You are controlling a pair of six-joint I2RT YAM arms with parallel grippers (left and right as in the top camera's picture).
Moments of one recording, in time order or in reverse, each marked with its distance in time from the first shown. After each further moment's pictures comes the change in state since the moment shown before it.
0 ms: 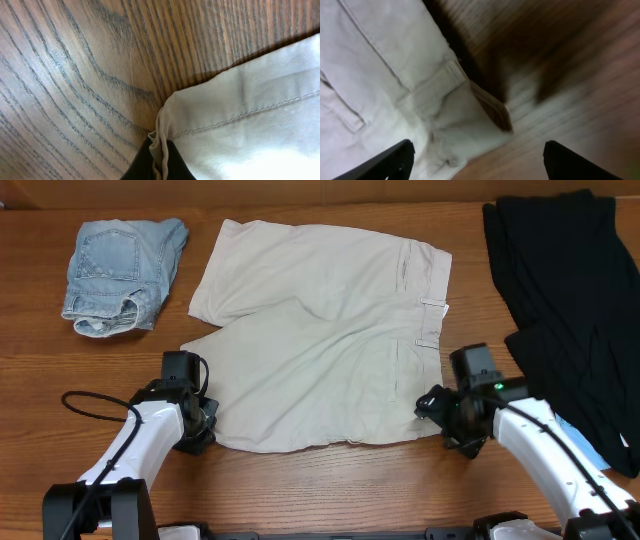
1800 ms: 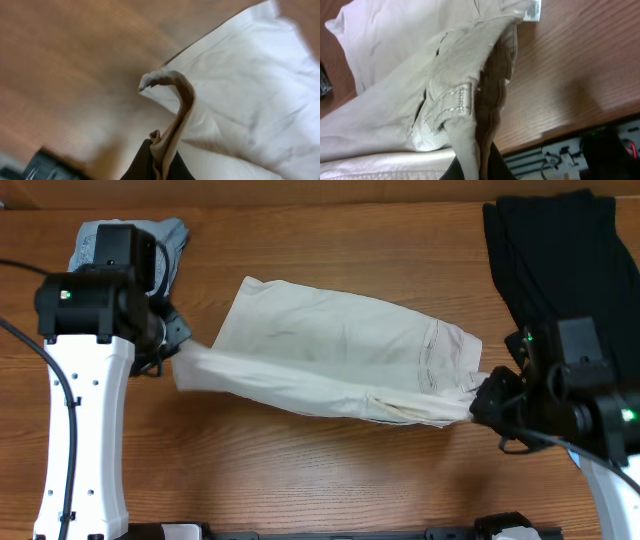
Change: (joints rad) left arm -0.053 0.059 1.113 -0.885 -0.050 0.590; right arm -0.044 -0.216 0.734 -0.776 -0.010 -0.146
